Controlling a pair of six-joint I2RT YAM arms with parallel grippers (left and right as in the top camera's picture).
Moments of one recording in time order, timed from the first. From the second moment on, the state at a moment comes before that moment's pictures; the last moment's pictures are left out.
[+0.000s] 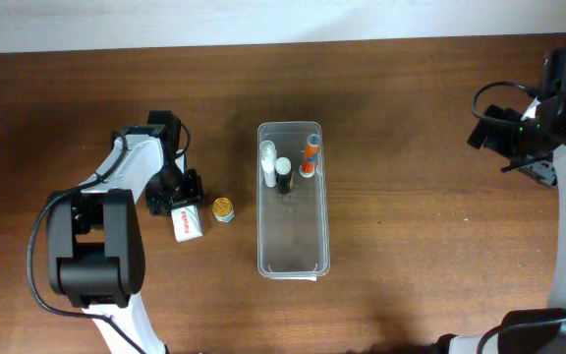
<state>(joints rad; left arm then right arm) -0.04 2.04 1.37 -0.99 0.04 -0.23 -0.26 1.60 1.70 -1.33 0.03 0.33</state>
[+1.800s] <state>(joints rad) -0.72 1.71 1.37 -1.00 -0.03 -0.49 -0.26 1.60 1.70 -1.33 0.04 0.33</state>
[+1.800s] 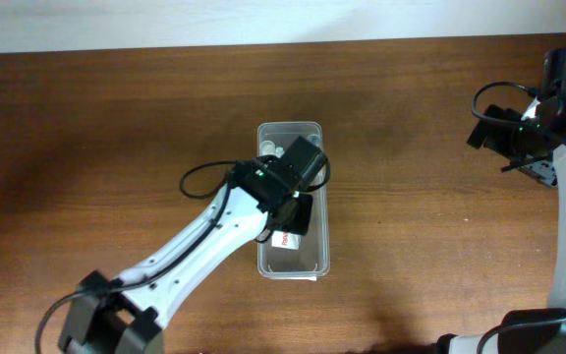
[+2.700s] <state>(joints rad) -0.70 1.73 1.60 -1.22 -0.15 -0.53 -0.26 1.60 1.70 -1.33 0.04 0.33</state>
